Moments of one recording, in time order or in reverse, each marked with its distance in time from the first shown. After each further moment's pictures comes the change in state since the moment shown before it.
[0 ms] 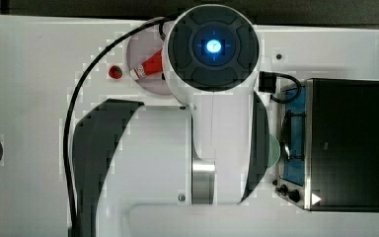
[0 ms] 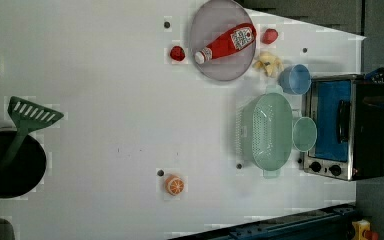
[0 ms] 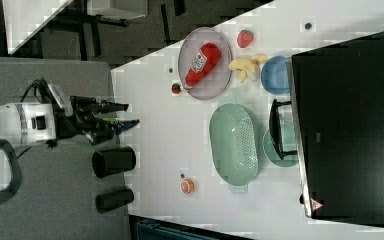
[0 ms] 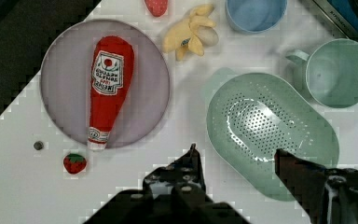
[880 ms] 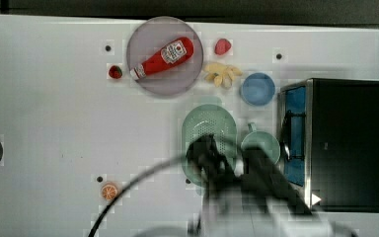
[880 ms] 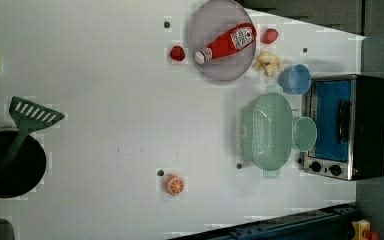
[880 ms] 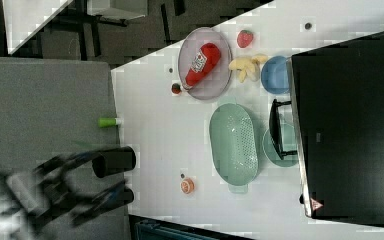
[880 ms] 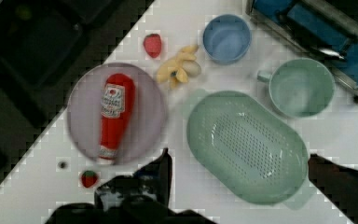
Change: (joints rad) arm -0.036 -0.510 -0.036 -0.424 -0.033 0.169 0.006
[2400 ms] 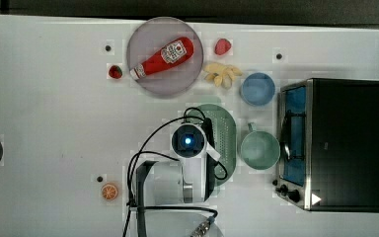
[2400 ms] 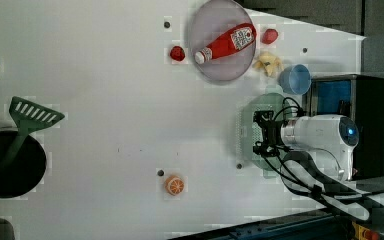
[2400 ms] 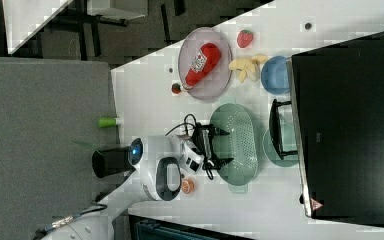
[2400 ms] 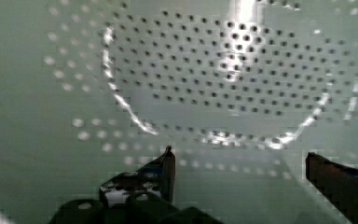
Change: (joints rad) arm 0.049 0.883 0.049 -0.254 -0.002 0.803 0.673
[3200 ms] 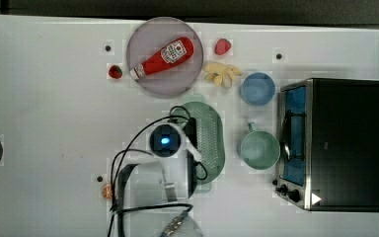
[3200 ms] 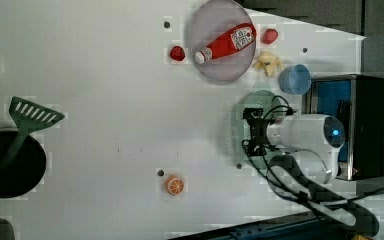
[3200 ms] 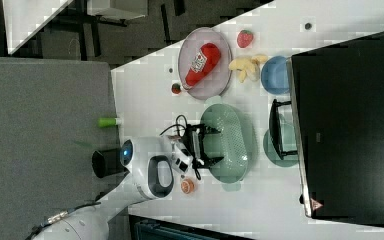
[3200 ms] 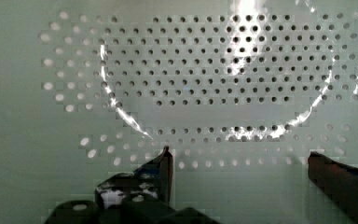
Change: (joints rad) arm 0.109 0.018 0.005 0.012 -0.016 0.008 0.166
